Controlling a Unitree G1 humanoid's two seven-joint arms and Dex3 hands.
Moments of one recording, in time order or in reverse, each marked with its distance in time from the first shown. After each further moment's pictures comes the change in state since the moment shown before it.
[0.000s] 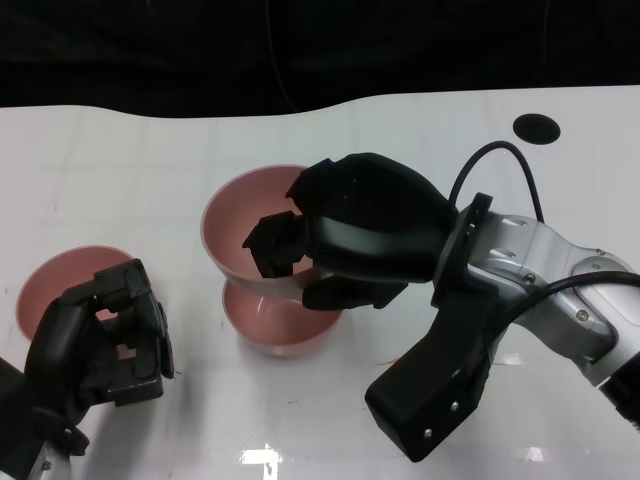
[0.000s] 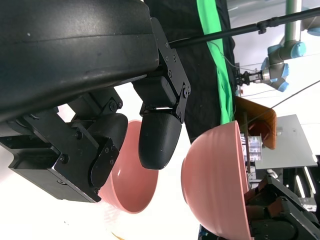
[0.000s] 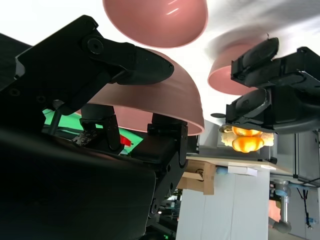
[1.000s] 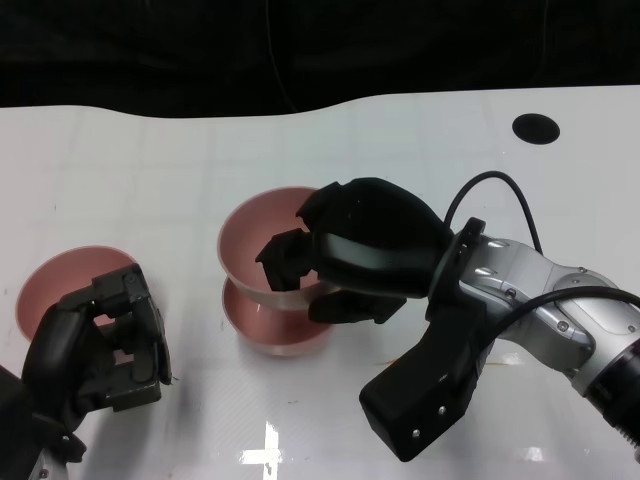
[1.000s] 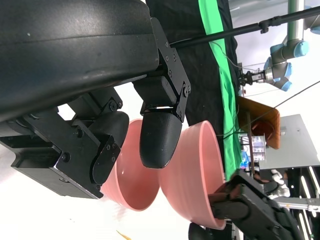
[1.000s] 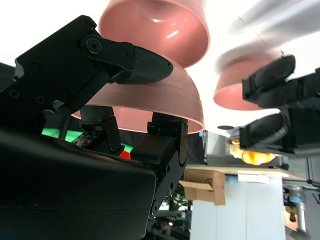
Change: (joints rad) left arm 0.030 0.001 -0.001 -0.044 0.015 0.004 0.013; right arm 0.000 0.030 0.037 0.192 -0.041 -0.024 -0.132
